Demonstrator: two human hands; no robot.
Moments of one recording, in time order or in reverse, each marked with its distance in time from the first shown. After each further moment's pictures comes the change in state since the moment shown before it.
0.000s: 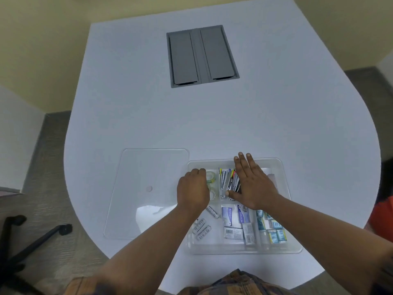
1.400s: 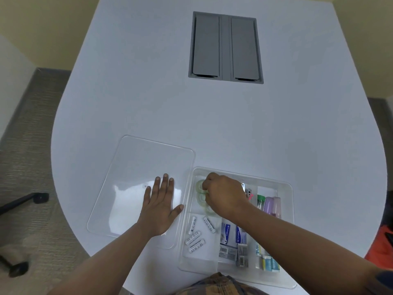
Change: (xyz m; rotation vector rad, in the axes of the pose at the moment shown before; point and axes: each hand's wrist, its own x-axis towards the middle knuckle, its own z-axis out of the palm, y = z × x) left_hand -0.033 -0.120 0.058 -0.061 -0.141 -0.084; right_hand 0.056 -0.096 -0.037 -0.058 -0.176 -0.201
